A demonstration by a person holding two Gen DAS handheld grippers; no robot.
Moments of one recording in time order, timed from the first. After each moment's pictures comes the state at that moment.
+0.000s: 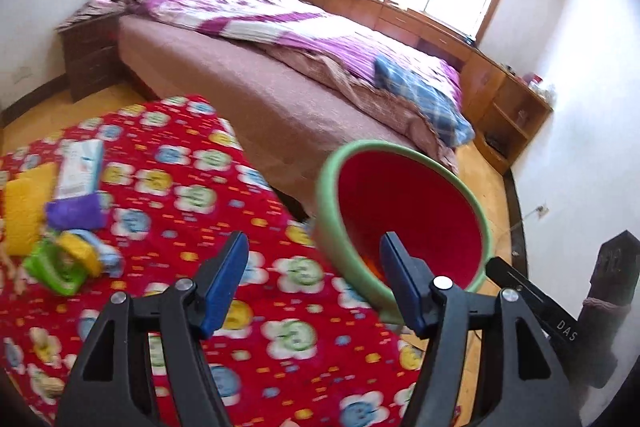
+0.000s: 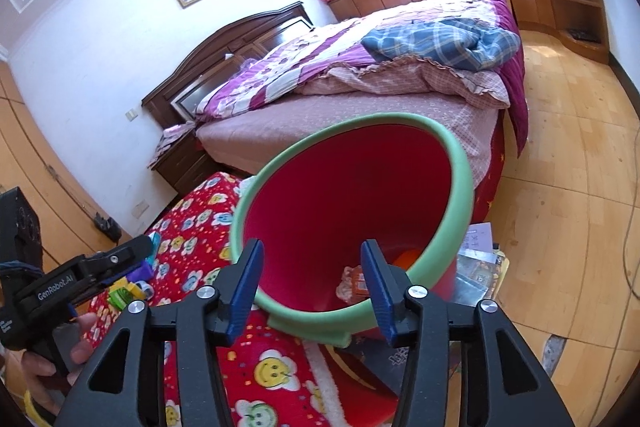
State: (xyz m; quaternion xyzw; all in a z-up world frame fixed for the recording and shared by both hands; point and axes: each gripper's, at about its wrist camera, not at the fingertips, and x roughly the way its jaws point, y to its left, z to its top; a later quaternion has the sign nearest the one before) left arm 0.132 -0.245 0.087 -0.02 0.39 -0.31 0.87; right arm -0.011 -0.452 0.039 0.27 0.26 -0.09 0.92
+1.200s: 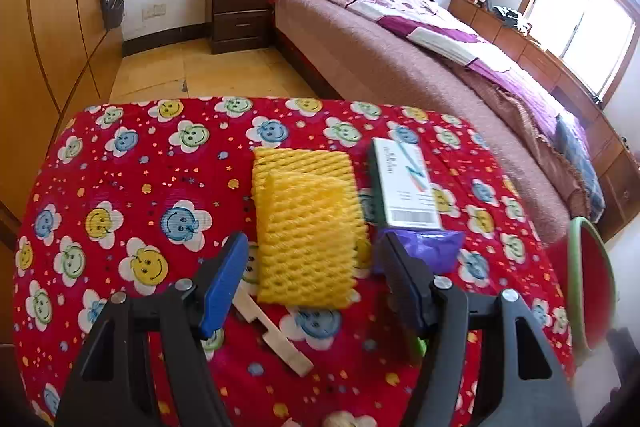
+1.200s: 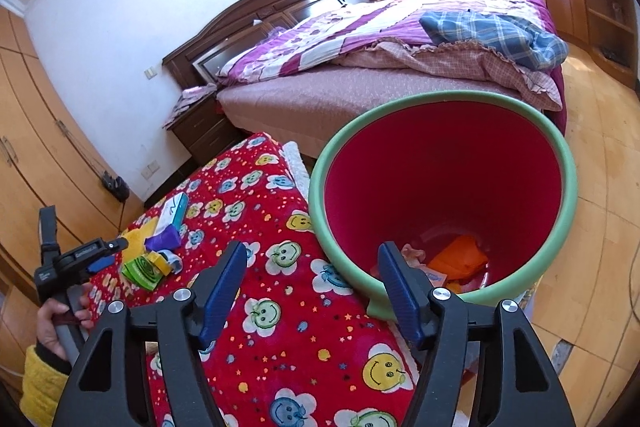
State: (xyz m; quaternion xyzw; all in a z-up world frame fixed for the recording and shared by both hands) left arm 0.266 -0.031 0.027 -0.07 0.44 -0.08 0.89; right arm 0.043 -0.383 0.039 0.23 0.31 -0.06 0.92
